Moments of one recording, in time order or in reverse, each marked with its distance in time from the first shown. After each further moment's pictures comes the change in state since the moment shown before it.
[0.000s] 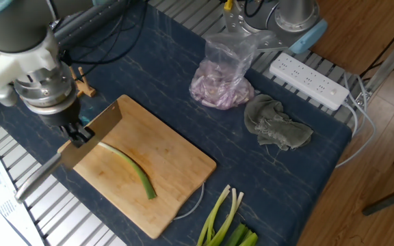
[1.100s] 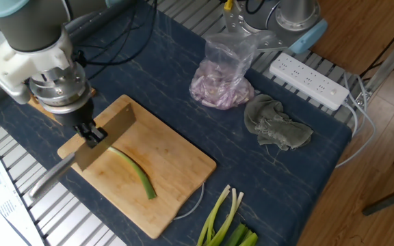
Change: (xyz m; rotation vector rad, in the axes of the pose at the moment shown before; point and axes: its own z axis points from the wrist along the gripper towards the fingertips) arm 0.021 0.030 -0.004 -0.052 0.042 0.089
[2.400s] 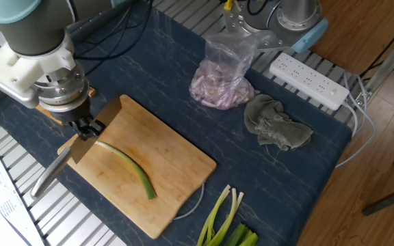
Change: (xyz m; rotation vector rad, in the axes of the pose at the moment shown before) arm 0.000 -0.025 -0.008 0.111 0.018 -0.176
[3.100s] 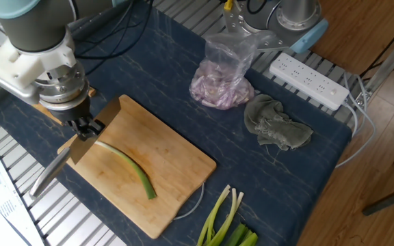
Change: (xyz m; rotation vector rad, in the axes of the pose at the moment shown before) arm -0.001 -0.003 0.005 -0.002 -0.028 -0.003
